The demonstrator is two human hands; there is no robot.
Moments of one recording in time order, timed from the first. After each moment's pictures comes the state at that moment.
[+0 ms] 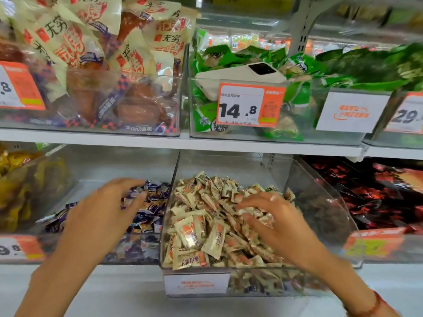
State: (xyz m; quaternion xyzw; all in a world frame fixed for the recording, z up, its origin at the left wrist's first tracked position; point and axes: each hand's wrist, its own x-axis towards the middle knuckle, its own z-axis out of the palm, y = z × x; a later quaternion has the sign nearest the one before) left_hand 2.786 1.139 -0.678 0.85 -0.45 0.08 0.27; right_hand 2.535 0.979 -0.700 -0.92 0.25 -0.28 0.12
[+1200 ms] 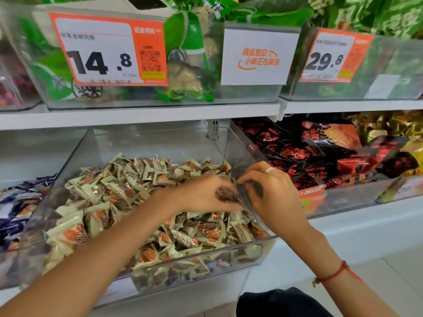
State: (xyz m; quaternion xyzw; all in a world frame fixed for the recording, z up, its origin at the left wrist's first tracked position) left_hand 2.616 0.923 -0.723 0.57 -0.79 -0.22 0.10; right_hand 2.437 0.902 -0.739 -0.84 0.39 -0.37 -0.02
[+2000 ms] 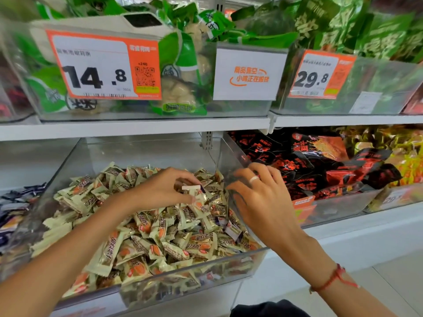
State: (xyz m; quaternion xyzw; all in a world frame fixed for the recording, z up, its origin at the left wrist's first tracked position) left_hand 2.672 0.925 -0.714 0.60 -0.71 -0.28 0.26; right_hand 2.439 0.906 -0.723 -0.86 0.34 -0.29 -0.24
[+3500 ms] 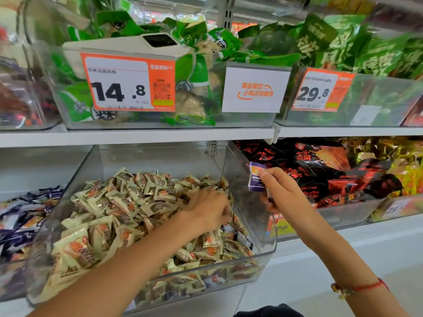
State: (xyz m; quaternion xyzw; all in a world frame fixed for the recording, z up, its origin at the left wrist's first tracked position) left_hand 2.593 0.920 -0.728 0.65 -0.76 -0.06 0.08; right_hand 2.427 0.917 -0.679 -0.68 0.44 -0.39 0.43
